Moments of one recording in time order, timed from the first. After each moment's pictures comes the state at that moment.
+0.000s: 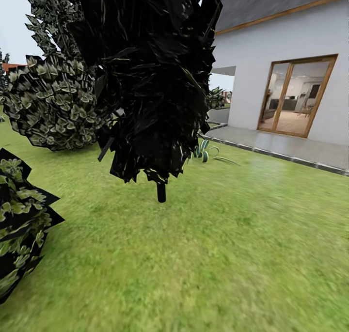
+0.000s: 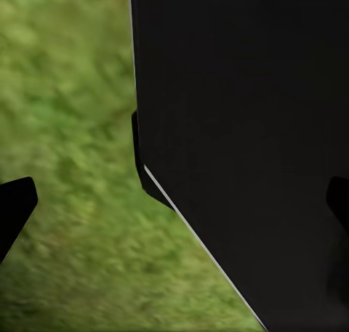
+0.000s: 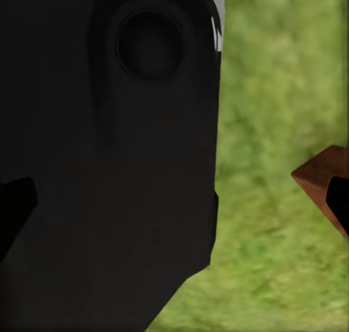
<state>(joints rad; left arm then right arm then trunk) 0.09 0.03 0.00 -0.02 0.00 0.00 0.00 -0.05 -0.03 0.00 0.05 0.00 0.00 0.00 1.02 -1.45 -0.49</state>
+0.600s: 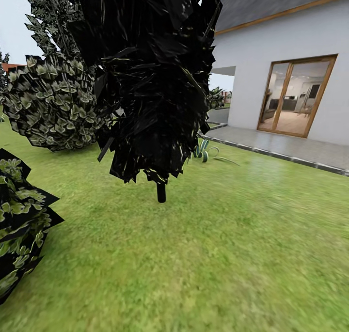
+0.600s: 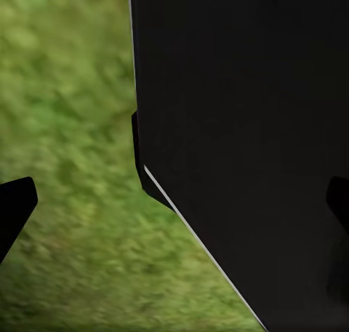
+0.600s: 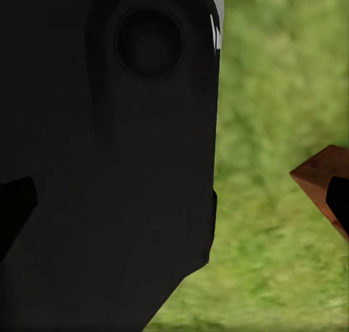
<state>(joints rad) 0.09 0.03 0.00 -0.02 0.00 0.00 0.00 -0.05 -0.03 0.00 0.05 0.00 0.00 0.00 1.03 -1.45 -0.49</state>
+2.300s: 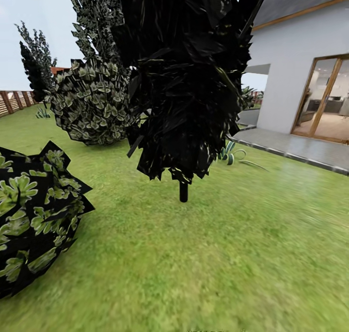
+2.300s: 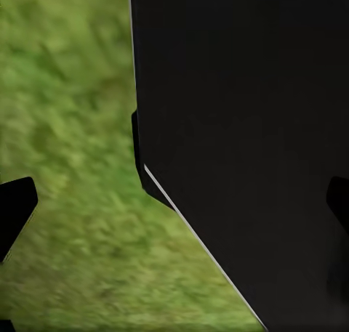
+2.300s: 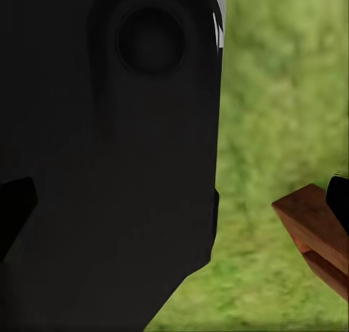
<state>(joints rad) 0.09 0.03 0.00 -0.02 0.00 0.00 0.00 -0.05 -0.03 0.00 0.06 0.00 0.00 0.00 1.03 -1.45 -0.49</state>
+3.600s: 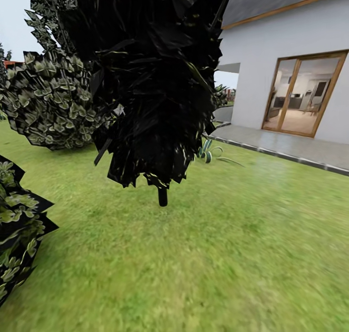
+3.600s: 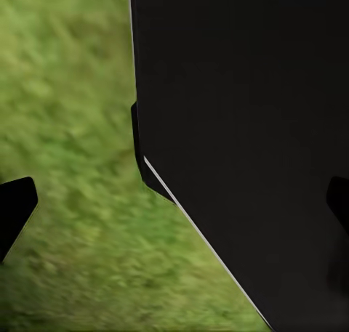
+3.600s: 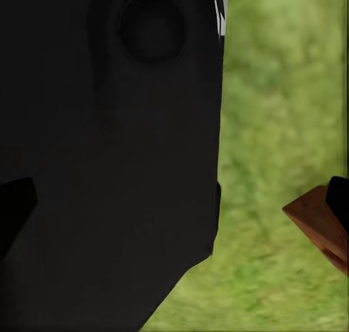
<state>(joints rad) 0.09 0.03 0.00 -0.02 0.00 0.00 0.00 -0.05 -0.03 0.00 0.06 -0.01 0.00 0.00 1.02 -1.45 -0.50</state>
